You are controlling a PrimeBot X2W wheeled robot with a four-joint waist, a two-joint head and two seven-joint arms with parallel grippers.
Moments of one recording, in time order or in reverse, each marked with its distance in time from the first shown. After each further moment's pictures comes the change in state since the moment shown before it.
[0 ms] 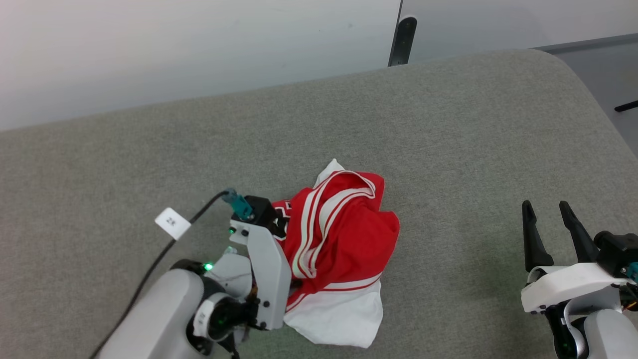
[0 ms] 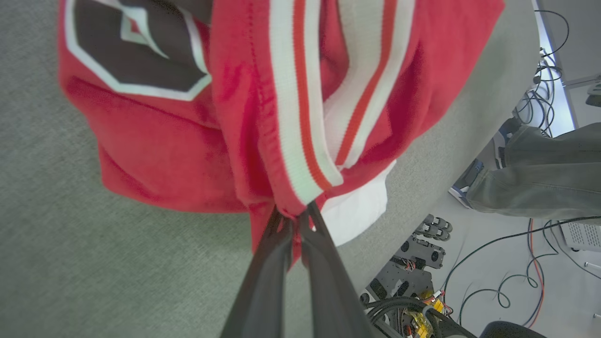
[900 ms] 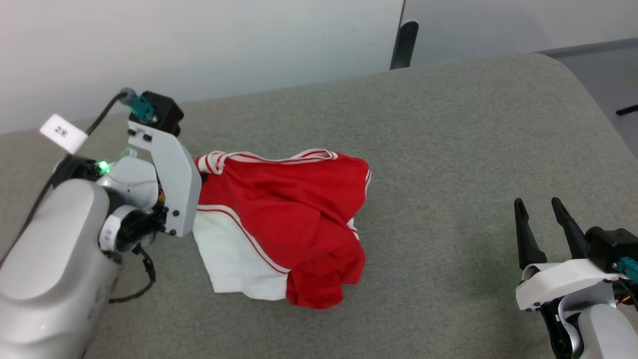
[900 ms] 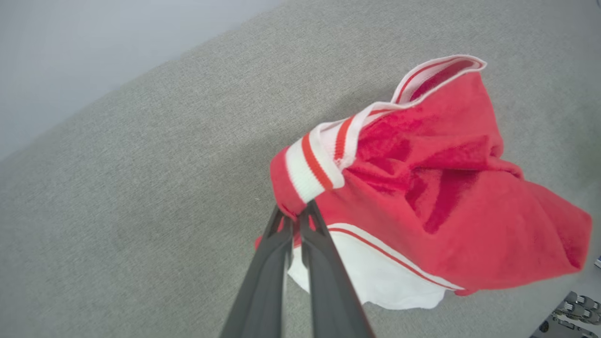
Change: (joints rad) left arm -0.281 0.195 0.070 0.153 0.106 -0.154 -0.094; right arm -0.024 -0.011 0.036 0.030 -0.003 0.000 -0.009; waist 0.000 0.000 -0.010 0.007
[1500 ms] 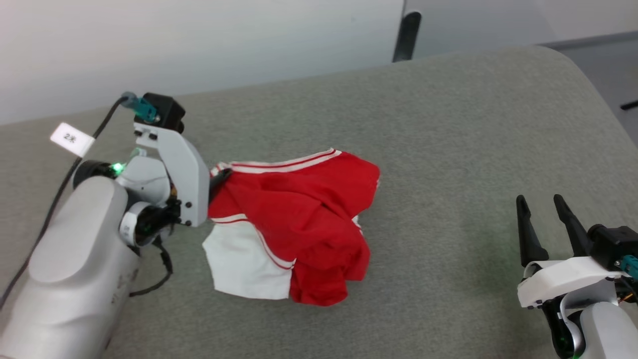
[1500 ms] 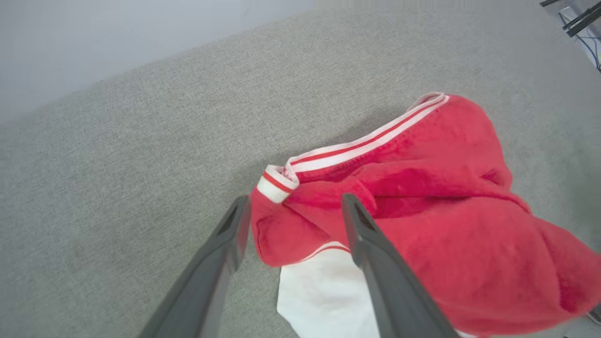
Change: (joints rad) left arm -0.055 -0.088 -0.007 0.239 -0.004 -0.028 -0.179; right arm -0.010 0.001 -0.002 0.000 0.001 0.000 -0.001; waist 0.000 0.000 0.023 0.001
